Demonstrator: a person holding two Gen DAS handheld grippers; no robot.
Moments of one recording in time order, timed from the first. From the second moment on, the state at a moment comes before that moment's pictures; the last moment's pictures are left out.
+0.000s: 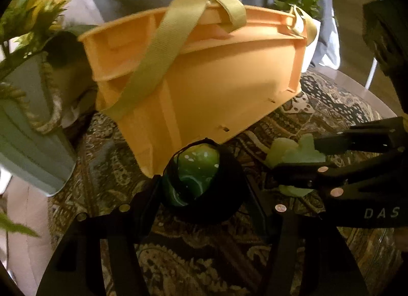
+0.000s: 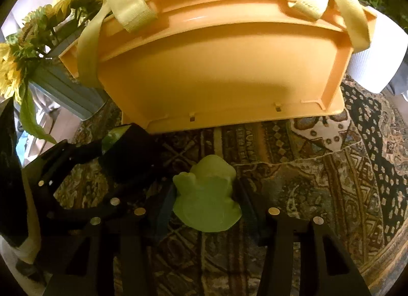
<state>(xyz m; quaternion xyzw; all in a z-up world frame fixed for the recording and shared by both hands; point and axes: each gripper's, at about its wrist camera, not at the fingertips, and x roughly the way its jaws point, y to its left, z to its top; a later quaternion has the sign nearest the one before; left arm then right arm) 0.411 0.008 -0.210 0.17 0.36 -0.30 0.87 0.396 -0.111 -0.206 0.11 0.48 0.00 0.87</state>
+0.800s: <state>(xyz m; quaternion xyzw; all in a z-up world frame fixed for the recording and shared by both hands) 0.339 0.031 -0.135 0.08 0.33 -0.18 0.92 0.332 -0.129 -0.139 0.08 0.39 0.03 0.92</state>
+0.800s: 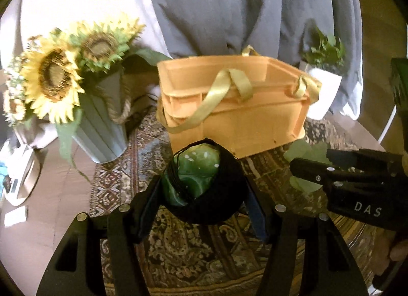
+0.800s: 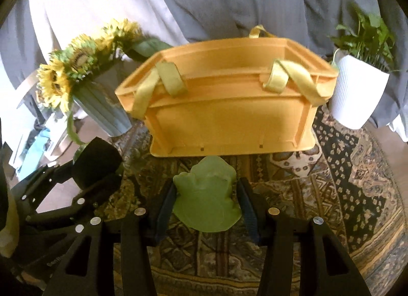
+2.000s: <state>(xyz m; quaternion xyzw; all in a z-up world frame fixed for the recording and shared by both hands) 0.282 -0.011 -0.020 0.01 0.21 -0.11 0.97 0.288 -0.169 -0.029 0.04 0.25 0.08 0.96</state>
